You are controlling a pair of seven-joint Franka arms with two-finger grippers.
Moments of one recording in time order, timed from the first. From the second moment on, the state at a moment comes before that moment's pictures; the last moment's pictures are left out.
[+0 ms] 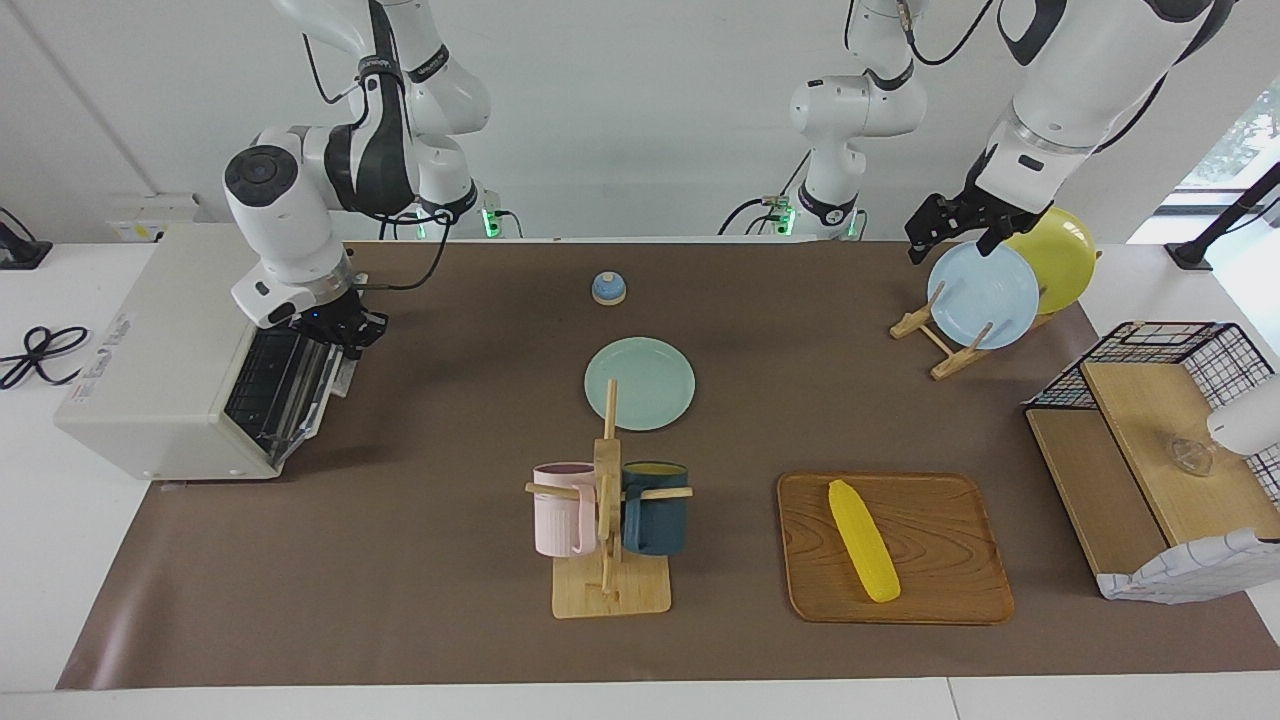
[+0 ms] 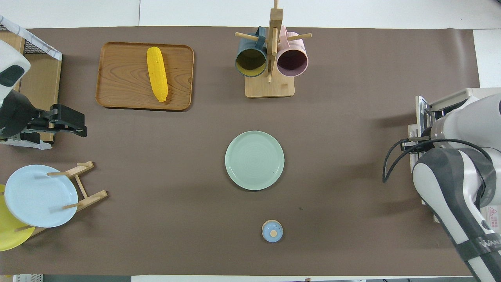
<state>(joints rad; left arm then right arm) -0.07 0.00 -0.09 -1.54 -0.04 1.42 -0.23 -0.05 -0.04 0.03 -2.17 -0.10 2.05 0.04</state>
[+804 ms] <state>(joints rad) -0.07 0.00 -0.09 -1.54 -0.04 1.42 -0.23 0.00 0.11 0.03 -2.28 -0.08 2.37 0.07</state>
